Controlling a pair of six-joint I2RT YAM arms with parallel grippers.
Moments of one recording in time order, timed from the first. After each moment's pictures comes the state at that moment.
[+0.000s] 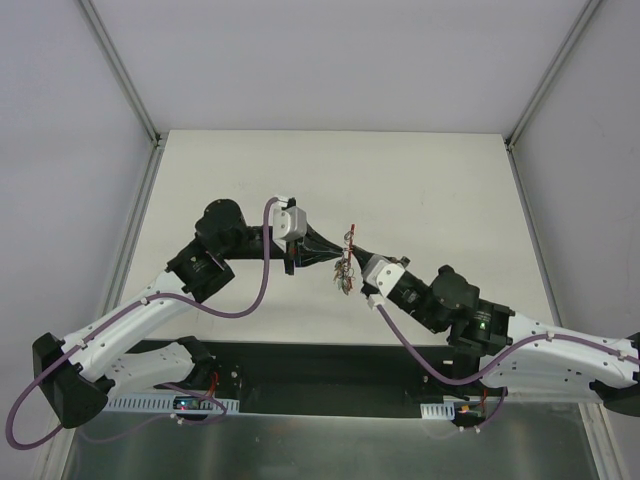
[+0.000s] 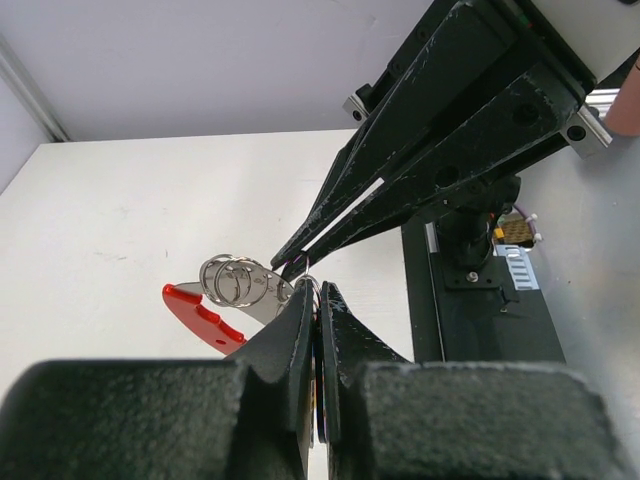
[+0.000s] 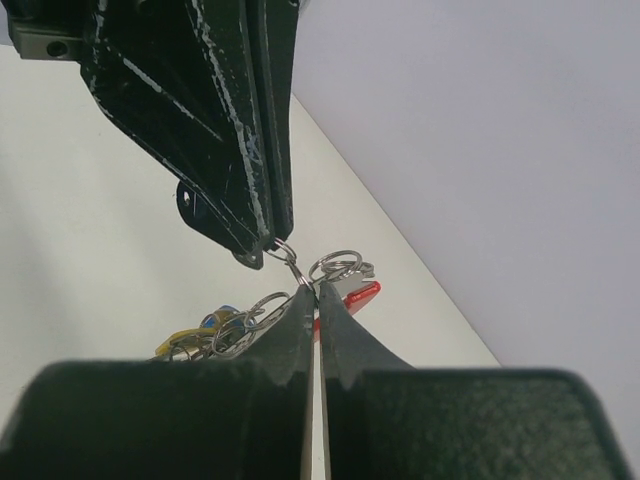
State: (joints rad) left arm -0.76 1.00 0.90 0.11 0.80 0.04; right arm 1.30 0.74 0.70 0.10 0.40 -0.59
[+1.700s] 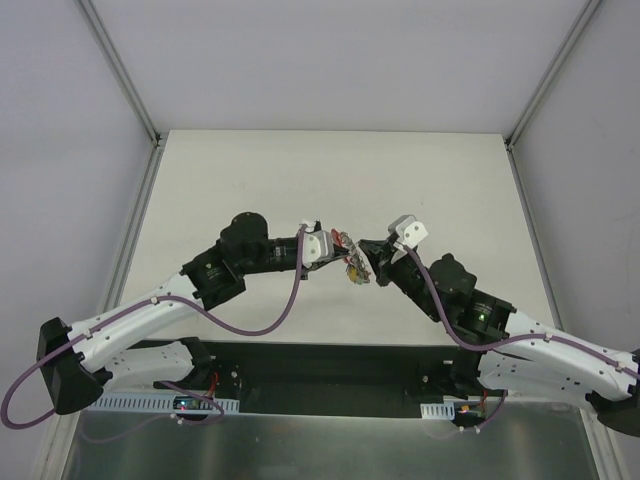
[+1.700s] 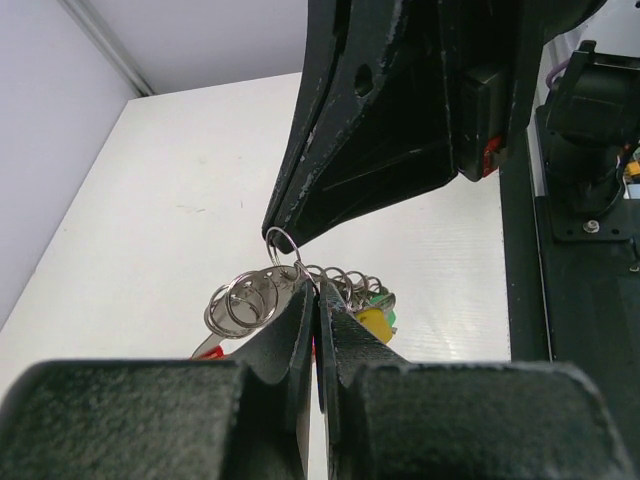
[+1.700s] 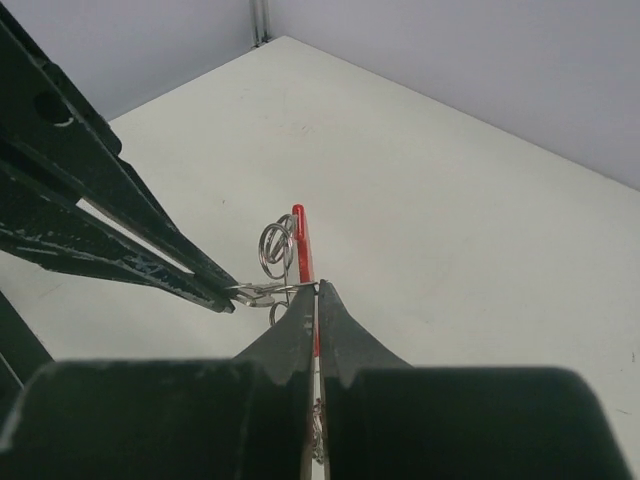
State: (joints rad) left arm -0.91 1.03 0.88 0.01 0.49 0.33; right arm 1.14 0.75 0.69 0.04 0.42 -0.04
